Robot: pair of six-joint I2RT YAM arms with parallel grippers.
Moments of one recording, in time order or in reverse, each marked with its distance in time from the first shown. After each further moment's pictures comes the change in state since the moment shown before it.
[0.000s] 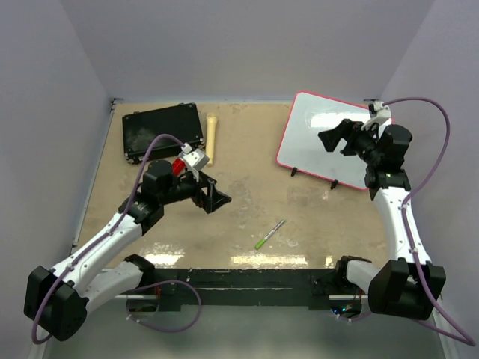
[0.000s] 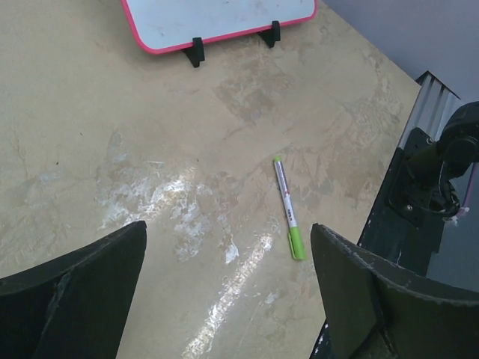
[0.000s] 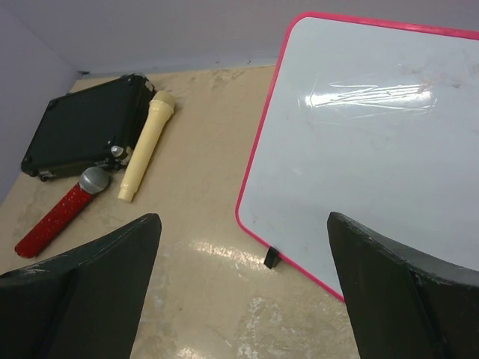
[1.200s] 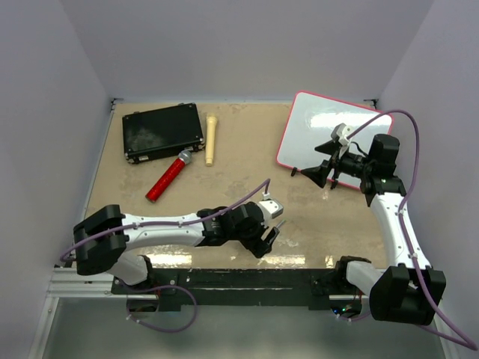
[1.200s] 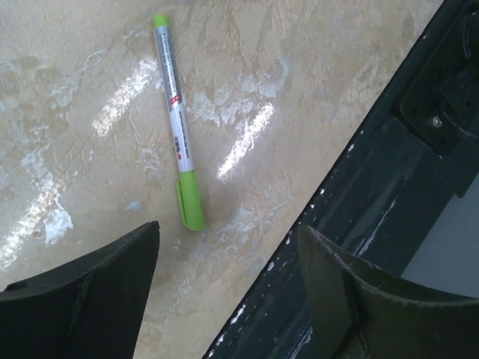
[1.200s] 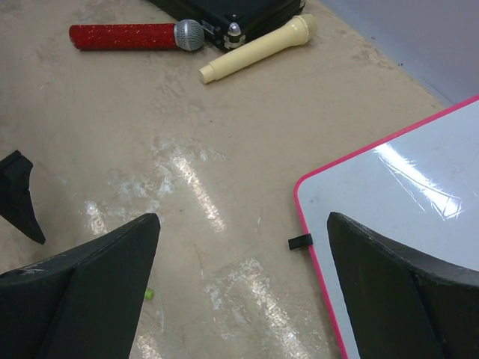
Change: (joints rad) left arm -0.722 0.512 0.206 -0.140 -0.554 -0.206; right arm 0.039 -0.040 -0.068 -0.194 -0.527 -0.705
